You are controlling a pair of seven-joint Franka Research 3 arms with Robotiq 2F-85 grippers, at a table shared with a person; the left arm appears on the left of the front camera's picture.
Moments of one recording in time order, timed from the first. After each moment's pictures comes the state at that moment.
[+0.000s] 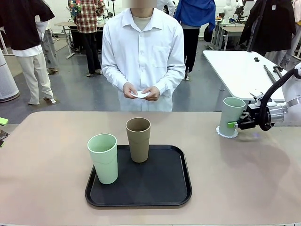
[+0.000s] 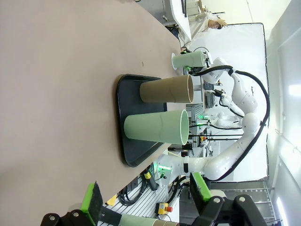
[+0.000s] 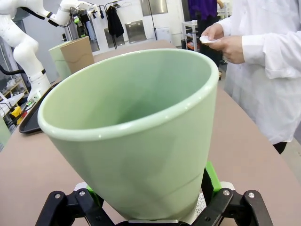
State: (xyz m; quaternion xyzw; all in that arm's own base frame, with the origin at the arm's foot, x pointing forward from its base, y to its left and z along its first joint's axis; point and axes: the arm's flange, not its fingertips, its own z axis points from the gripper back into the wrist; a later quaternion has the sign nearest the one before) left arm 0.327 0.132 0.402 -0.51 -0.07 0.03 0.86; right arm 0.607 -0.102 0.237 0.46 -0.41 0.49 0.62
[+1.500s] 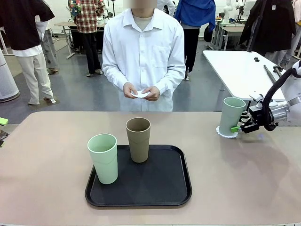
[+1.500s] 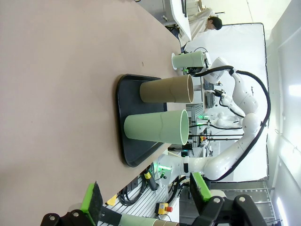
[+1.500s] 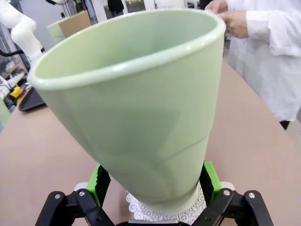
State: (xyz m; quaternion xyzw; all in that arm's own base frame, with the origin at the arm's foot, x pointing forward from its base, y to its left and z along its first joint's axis) left arm 0.327 0.132 0.402 -0.51 -0.07 0.03 0.86; right arm 0.605 -0.116 0.236 0.43 -0.36 0.52 0.65
